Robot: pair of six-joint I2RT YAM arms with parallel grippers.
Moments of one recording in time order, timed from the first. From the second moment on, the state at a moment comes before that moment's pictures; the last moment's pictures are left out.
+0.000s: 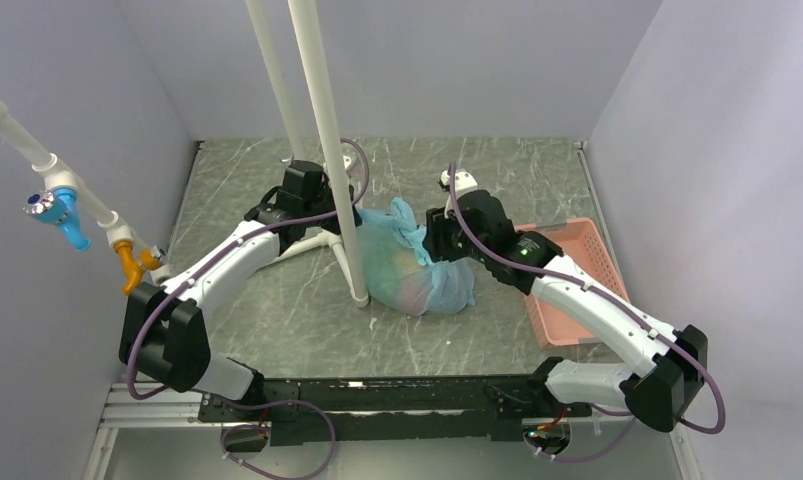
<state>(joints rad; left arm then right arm) -0.44 1.44 1.11 -0.27 0.30 -0.13 0.73 1.19 1.06 -0.48 0.11 0.33</state>
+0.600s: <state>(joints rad) -0.44 1.44 1.12 -0.29 0.35 -0.13 0.92 1.51 1.30 -0.58 0.38 0.14</state>
